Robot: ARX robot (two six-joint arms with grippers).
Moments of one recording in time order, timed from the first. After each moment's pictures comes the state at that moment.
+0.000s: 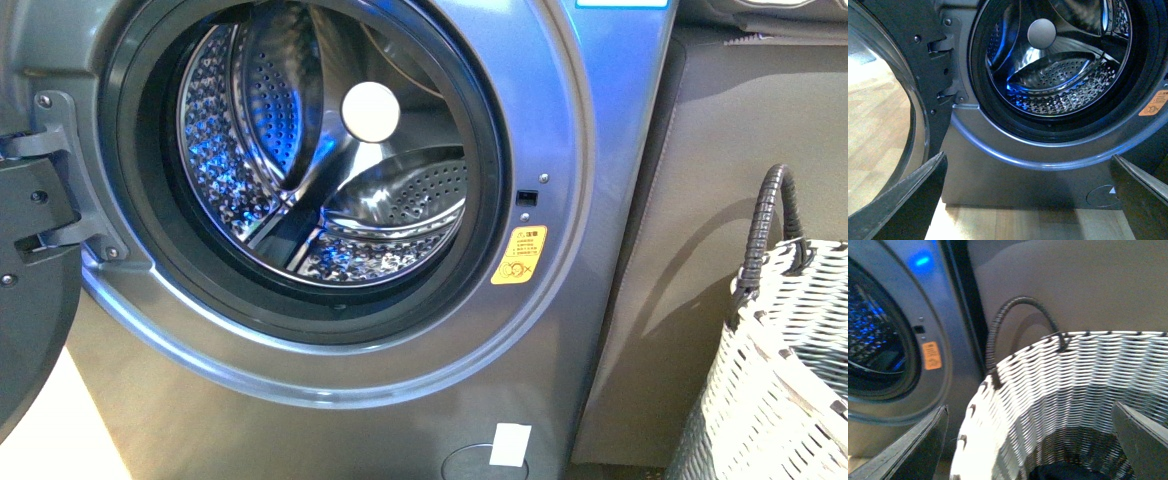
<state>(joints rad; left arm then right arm) 0.00 0.00 0.01 0.00 0.00 0.00 -0.38 0.72 0.08 0.57 -0.49 0.09</state>
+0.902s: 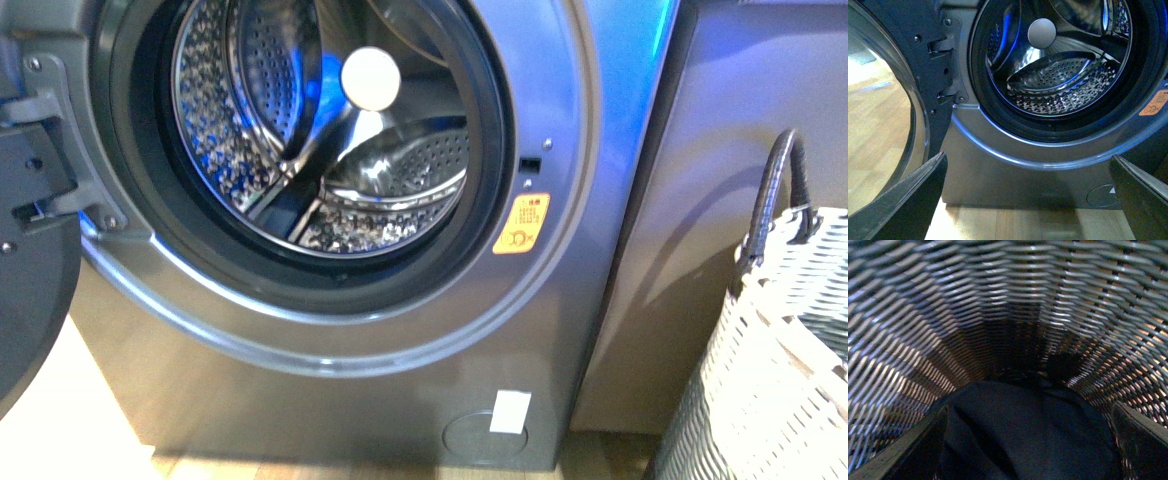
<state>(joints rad) 0.00 0.00 0.01 0.00 0.00 0.00 -0.45 2.16 0.65 0.84 -0.27 -0.04</state>
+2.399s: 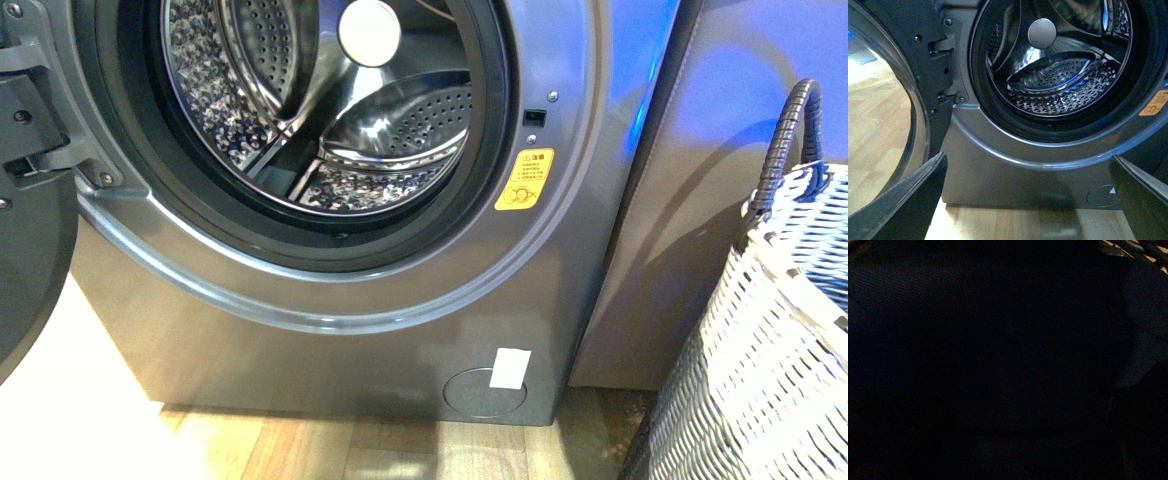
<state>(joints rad) 0.00 0.00 0.01 0.00 0.00 0.00 -0.44 2.94 1.21 0.68 -0.25 -0.08</state>
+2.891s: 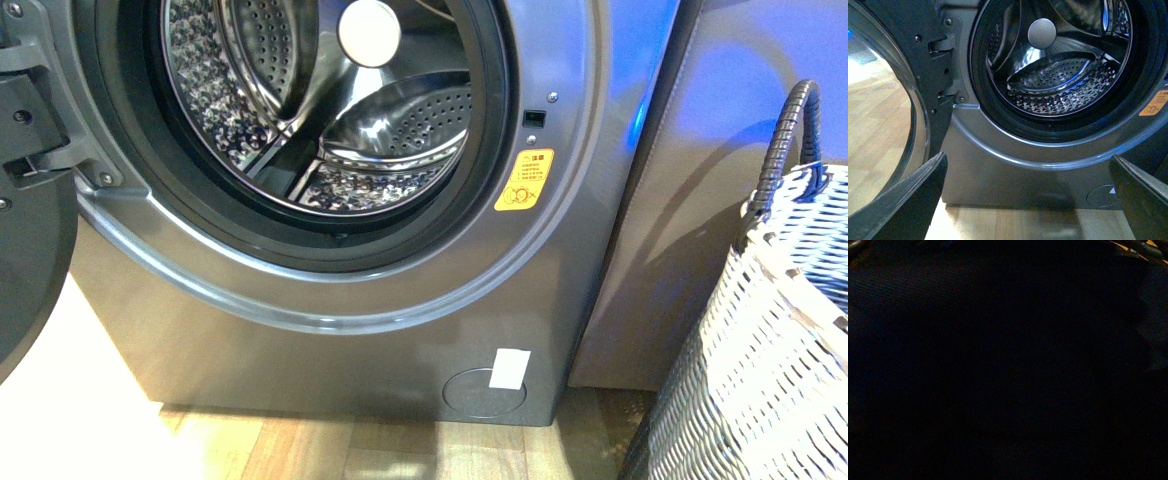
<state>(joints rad) 0.00 0.00 0.01 0.00 0.00 0.00 -0.44 2.99 1.26 0.69 -0.26 -0.08</state>
